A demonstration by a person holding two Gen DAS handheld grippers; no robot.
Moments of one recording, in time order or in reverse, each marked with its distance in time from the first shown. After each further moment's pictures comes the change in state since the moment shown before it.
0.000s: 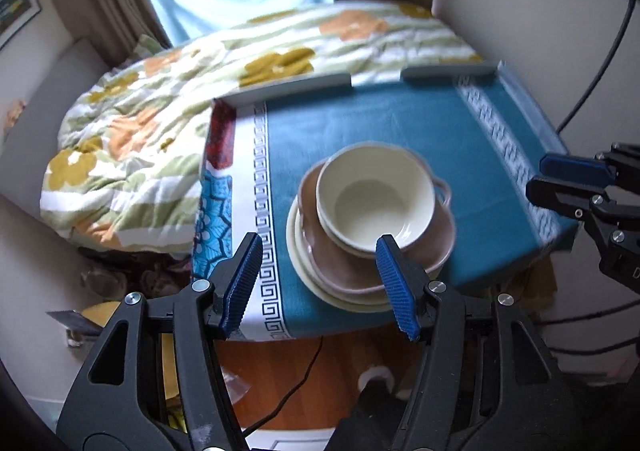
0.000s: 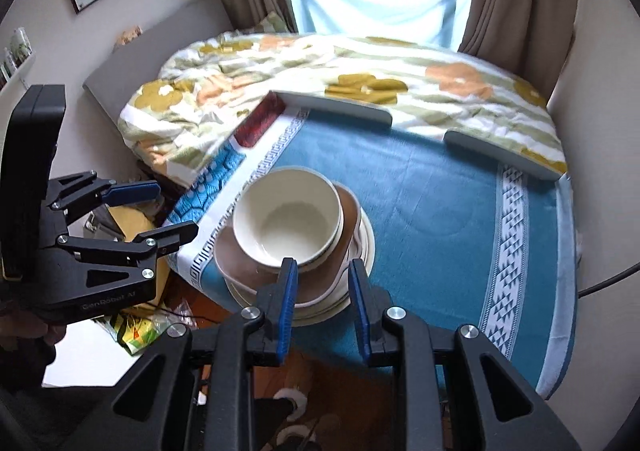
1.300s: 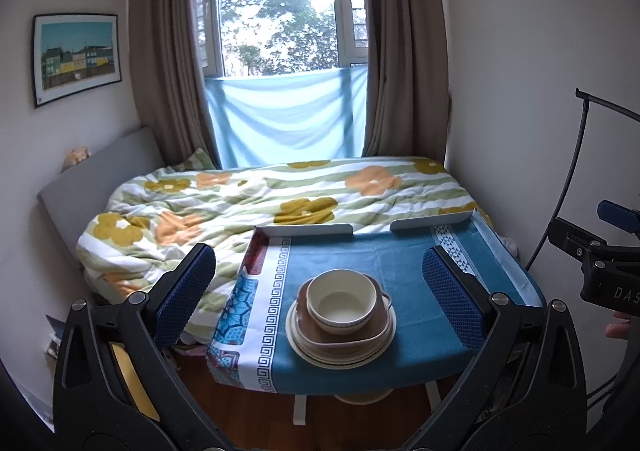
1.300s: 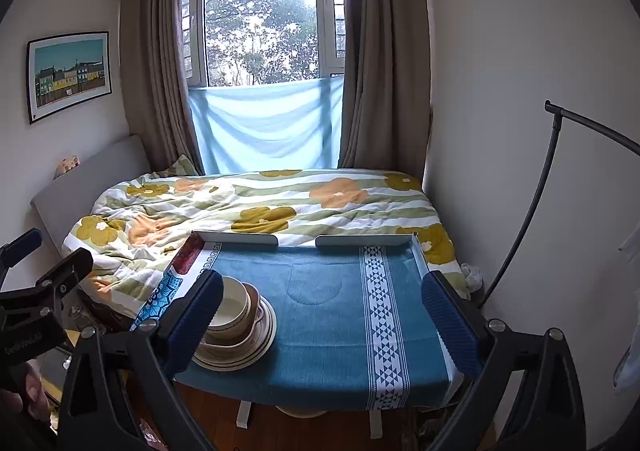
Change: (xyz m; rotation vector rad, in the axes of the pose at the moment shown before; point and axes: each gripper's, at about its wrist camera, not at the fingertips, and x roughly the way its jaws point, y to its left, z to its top) left arm -0.177 -0.058 -0.058 -0.105 -0.528 0.109; right arm -0.176 -0.006 -0.063 0.197 -0.465 -0.342
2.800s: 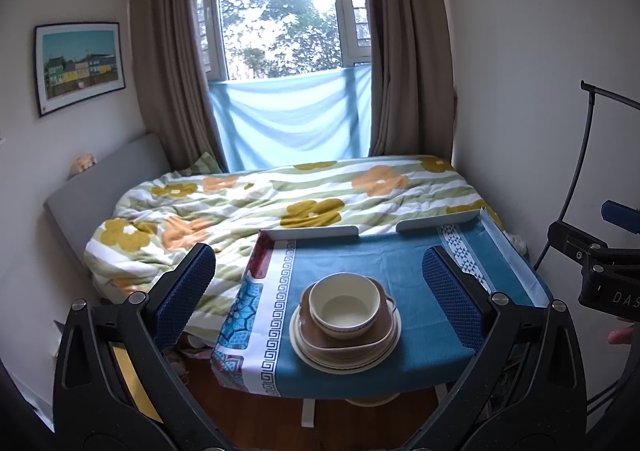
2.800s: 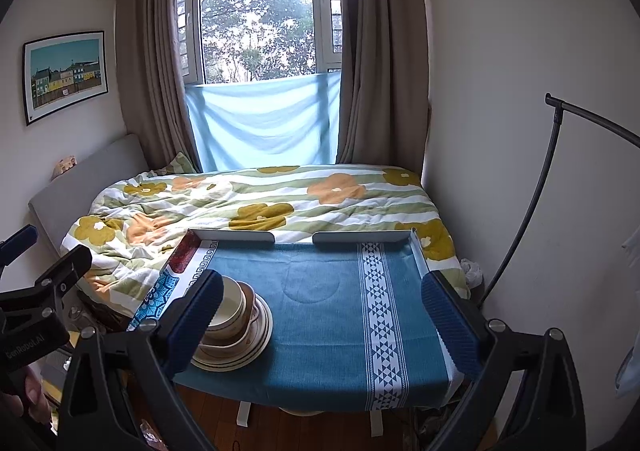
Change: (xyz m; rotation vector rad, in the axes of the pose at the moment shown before) left arm 0.002 -0.006 0.006 0.024 -0.002 0.026; right arm 0.004 -0.003 0.000 0.005 0.010 -0.004
